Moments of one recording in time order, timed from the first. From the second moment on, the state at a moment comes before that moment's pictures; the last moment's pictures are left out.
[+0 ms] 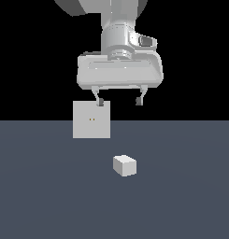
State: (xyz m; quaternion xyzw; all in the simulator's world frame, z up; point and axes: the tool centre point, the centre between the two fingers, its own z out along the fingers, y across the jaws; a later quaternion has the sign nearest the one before) arm -0.011 -0.014 0.142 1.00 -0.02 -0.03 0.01
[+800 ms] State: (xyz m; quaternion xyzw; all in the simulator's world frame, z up) arm -0.022 -0.013 0.133 1.00 0.01 0.00 0.00
